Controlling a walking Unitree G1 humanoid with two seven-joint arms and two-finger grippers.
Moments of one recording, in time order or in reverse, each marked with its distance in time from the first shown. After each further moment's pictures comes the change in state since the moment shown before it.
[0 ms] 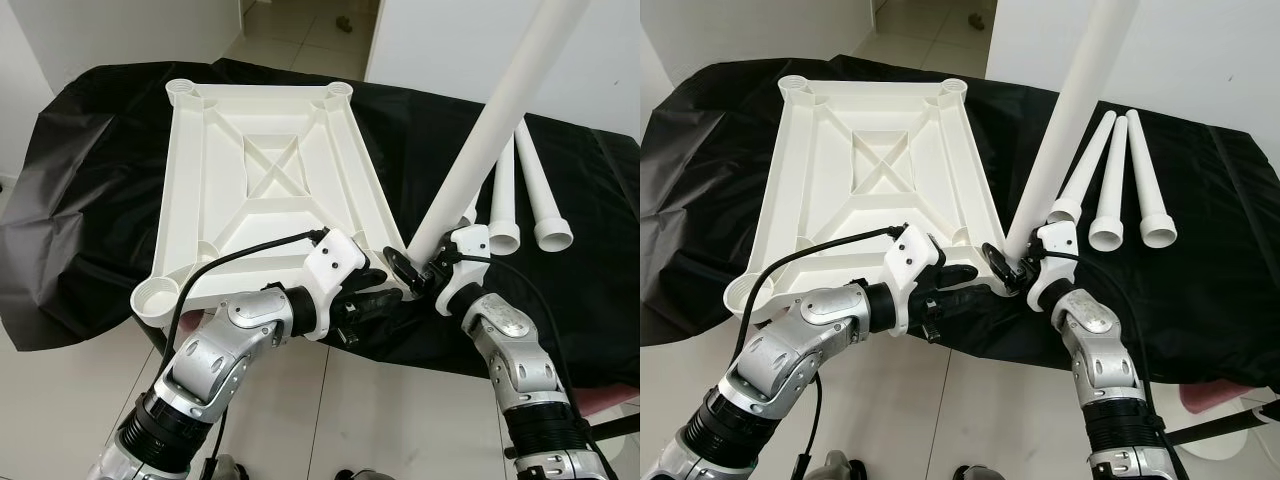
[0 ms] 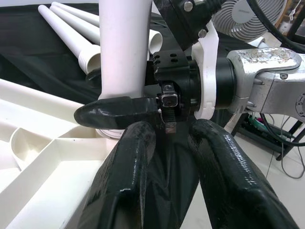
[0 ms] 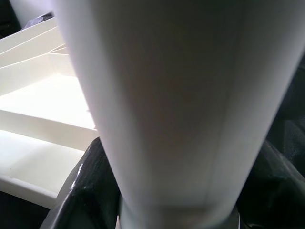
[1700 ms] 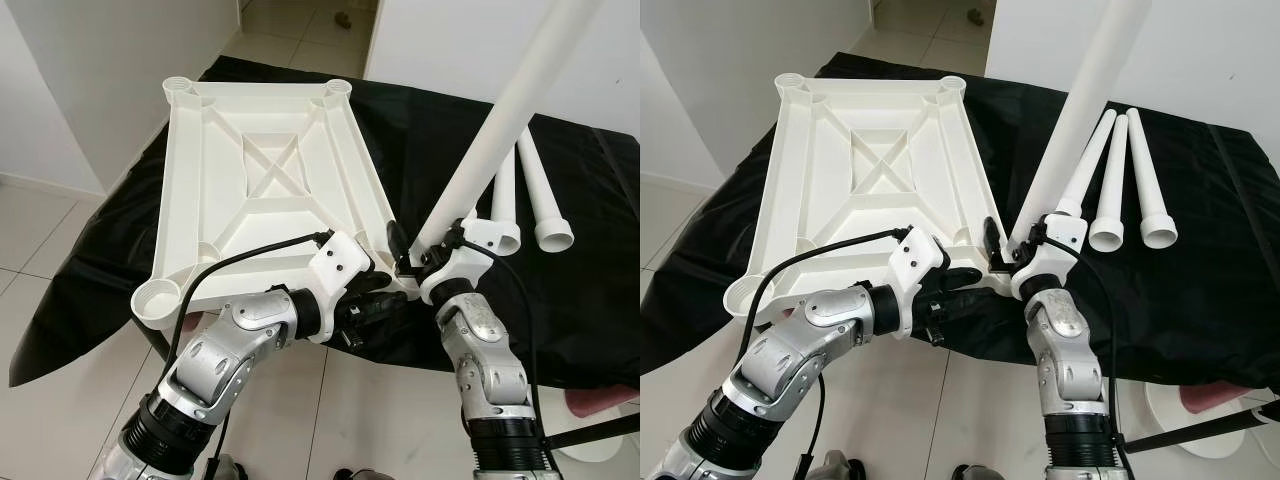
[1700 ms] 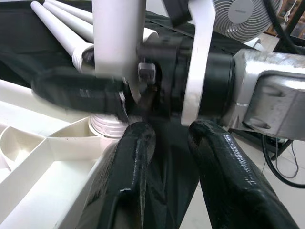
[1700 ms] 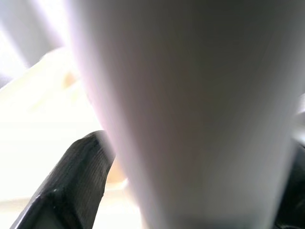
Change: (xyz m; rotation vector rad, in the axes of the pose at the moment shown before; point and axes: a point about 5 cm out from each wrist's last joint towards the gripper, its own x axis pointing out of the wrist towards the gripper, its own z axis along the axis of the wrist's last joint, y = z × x) left arm 0.003 -0.003 0.000 -0.009 -0.002 -0.013; right arm 0.004 0.020 0.015 0.179 -0.092 -0.255
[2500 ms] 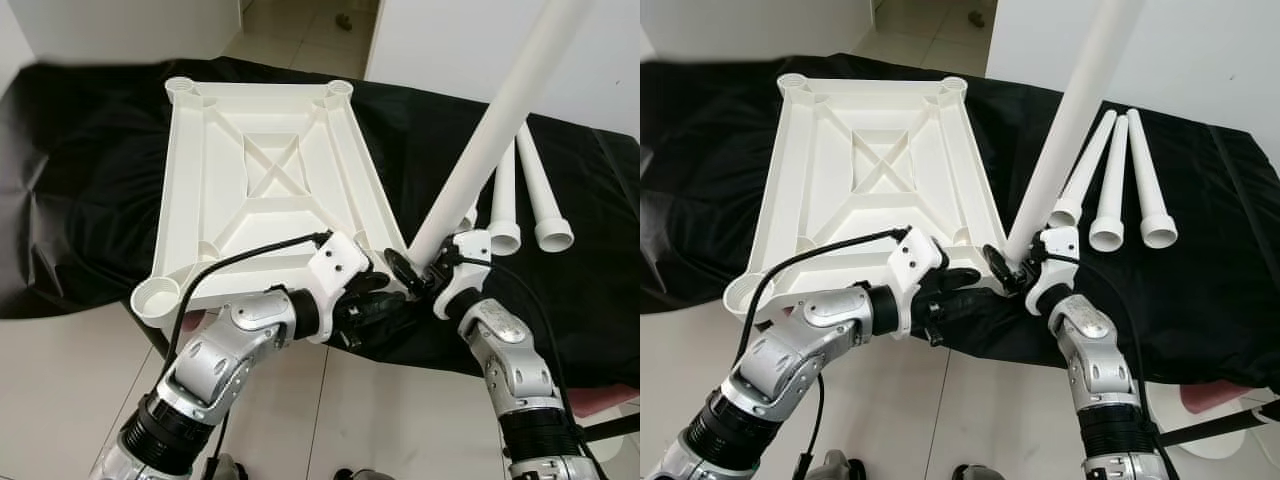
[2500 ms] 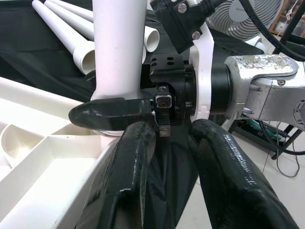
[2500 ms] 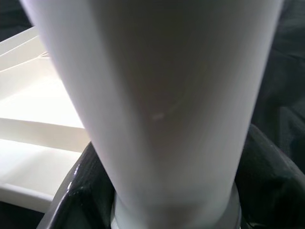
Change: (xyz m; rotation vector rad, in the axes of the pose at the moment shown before) left arm -0.001 0.001 -0.001 0.000 0.006 0.003; right arm -0.002 -0.023 -0.016 -0.127 0.080 0.212
